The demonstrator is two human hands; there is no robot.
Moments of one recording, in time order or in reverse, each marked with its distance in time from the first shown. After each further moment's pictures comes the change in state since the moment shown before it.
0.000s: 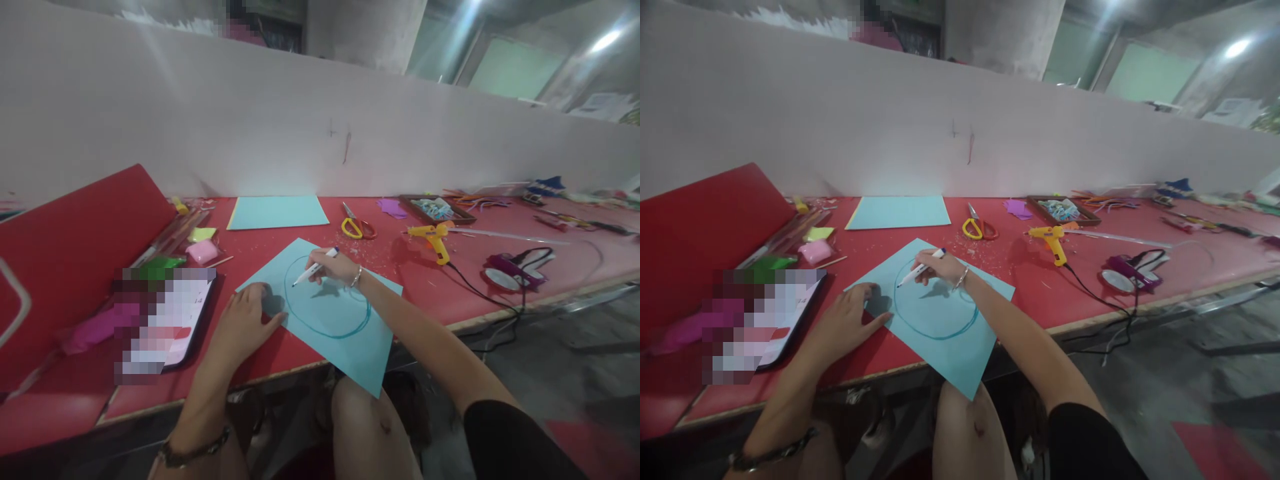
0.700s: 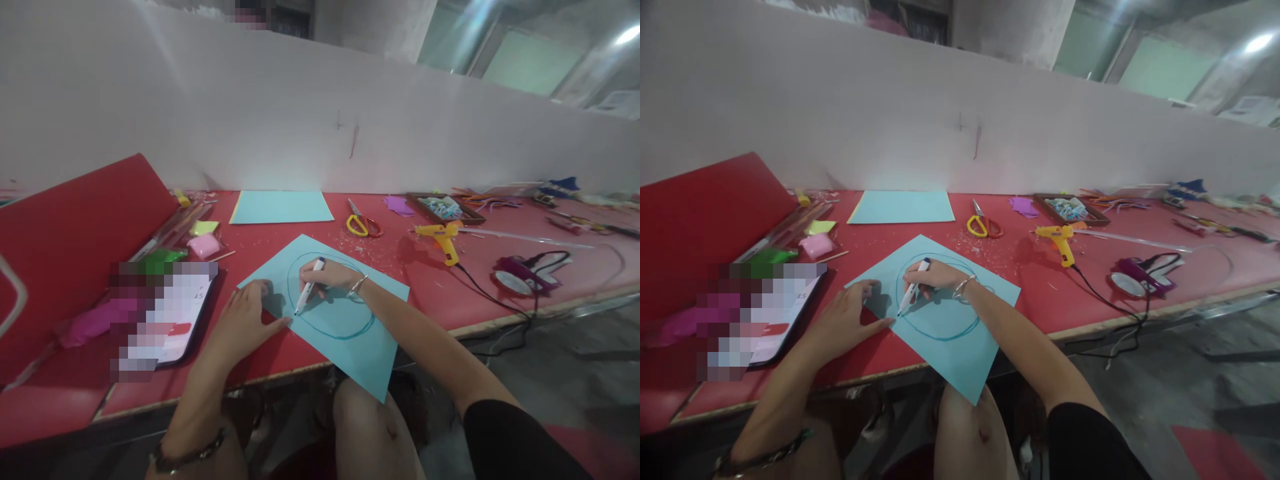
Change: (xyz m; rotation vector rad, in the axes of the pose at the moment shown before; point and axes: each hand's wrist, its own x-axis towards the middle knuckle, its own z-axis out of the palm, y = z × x) left_hand -0.001 0.001 -0.006 -0.078 -0.099 -0.092; right_hand -0.001 -0.002 0.009 -0.299 -0.319 0.100
